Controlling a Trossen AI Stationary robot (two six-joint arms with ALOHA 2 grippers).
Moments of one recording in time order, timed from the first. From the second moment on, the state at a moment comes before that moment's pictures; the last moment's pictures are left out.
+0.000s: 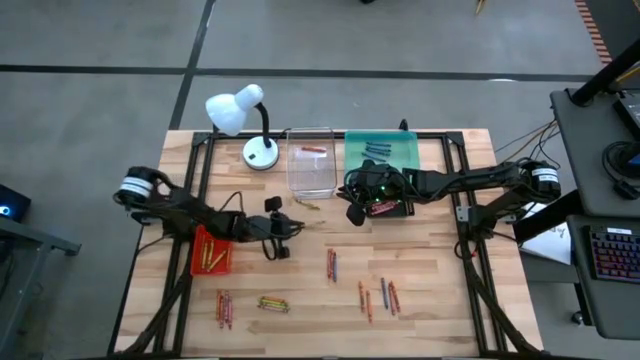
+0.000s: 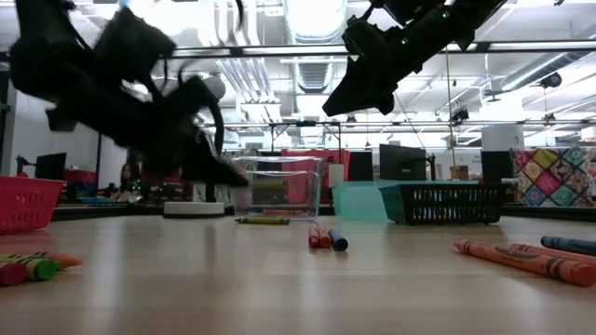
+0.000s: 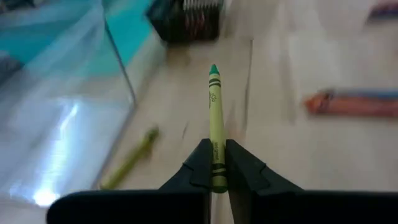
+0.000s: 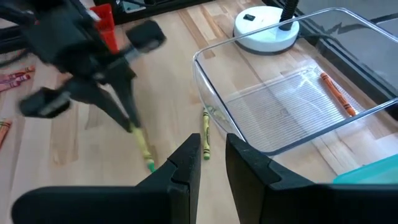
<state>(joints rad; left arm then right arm) -0.17 1.62 0.39 0.75 -0.41 -0.02 -0.12 1.45 0.91 0.00 0.10 0.18</state>
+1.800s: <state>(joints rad) -0.92 1.57 1.05 -1.57 -0.17 -1.84 -0.04 1.46 0.91 -0.19 0.10 0.33</state>
